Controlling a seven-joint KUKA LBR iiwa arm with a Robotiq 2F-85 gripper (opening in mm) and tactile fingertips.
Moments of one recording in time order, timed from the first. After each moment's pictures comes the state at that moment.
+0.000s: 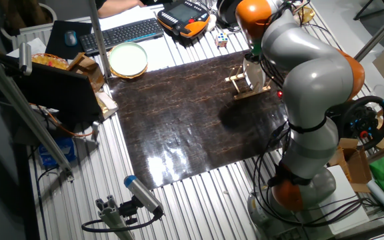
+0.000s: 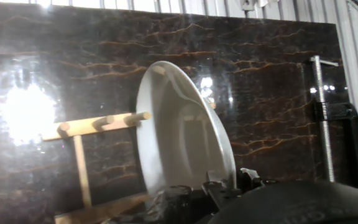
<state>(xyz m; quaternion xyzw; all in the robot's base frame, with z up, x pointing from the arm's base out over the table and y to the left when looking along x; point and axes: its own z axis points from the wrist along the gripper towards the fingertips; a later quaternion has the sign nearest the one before) 0.613 -0.153 0.245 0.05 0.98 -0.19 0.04</state>
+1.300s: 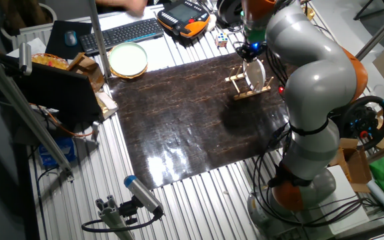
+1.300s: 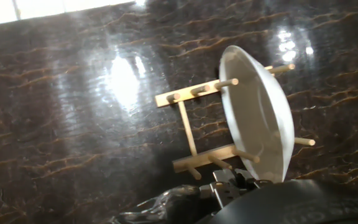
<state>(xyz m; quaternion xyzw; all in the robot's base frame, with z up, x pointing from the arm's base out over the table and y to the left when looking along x) 0.591 -0.074 0.295 0.10 0.99 -0.08 0.00</state>
